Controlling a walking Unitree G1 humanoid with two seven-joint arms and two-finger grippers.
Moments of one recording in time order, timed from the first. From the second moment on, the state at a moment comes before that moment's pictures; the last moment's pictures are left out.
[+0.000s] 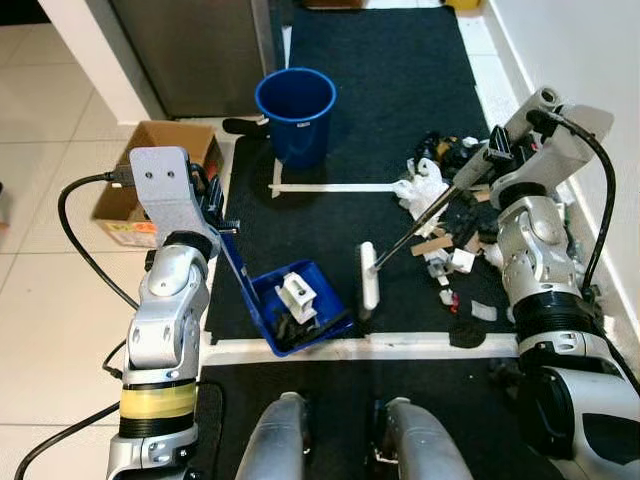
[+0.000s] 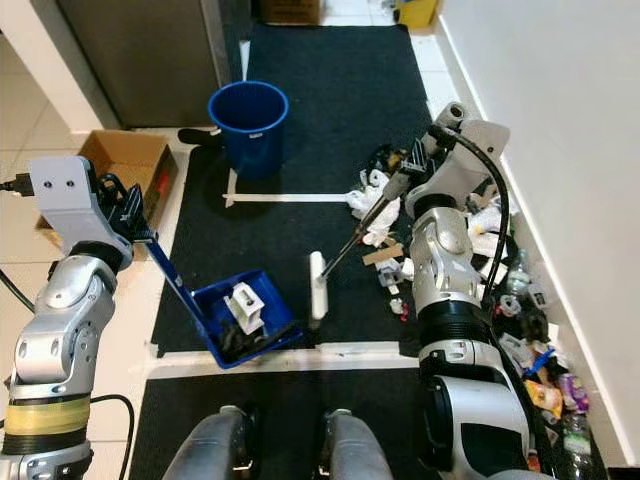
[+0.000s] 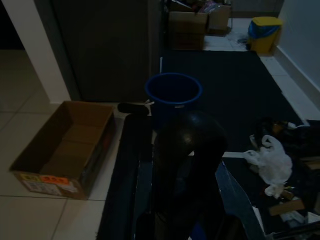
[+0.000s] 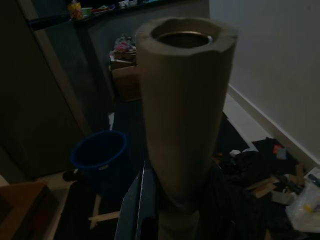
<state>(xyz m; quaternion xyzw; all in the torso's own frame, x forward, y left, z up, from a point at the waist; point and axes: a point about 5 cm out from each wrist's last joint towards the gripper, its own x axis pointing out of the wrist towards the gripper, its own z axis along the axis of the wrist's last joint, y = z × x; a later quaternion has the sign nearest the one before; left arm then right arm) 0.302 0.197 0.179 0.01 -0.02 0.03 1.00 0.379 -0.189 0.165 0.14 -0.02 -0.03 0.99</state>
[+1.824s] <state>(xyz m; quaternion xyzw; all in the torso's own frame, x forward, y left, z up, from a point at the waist) 0.302 0.208 0.202 0.03 -0.08 0.04 1.00 0.374 -0.180 0.170 0.08 -0.06 -0.01 1.00</state>
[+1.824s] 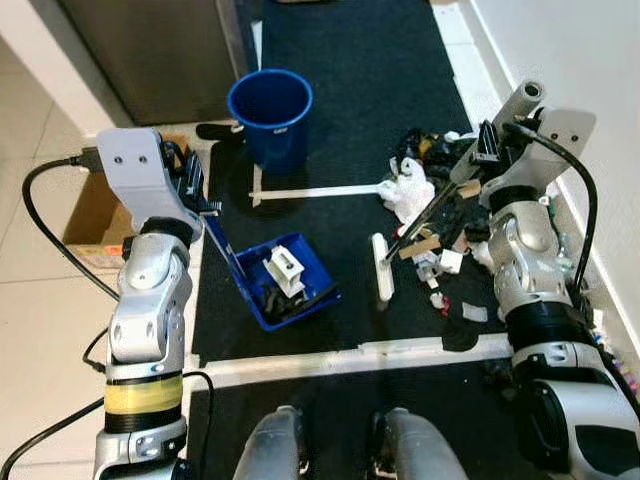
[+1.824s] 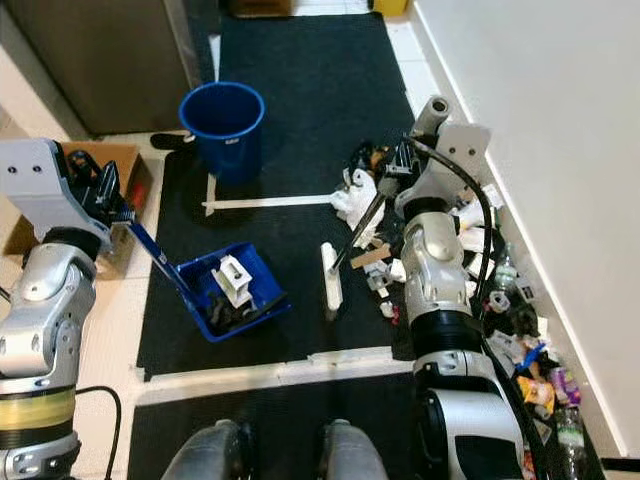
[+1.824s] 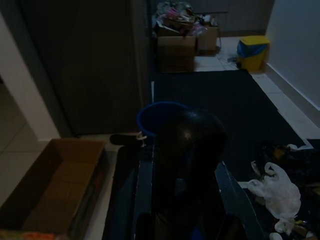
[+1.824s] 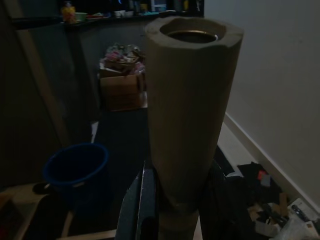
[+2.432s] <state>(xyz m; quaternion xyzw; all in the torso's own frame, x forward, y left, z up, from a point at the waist) 0.303 0.201 0.212 0.05 -0.10 0.02 0.99 0.375 -0.181 0.174 0.08 -0.07 -0.01 0.99</state>
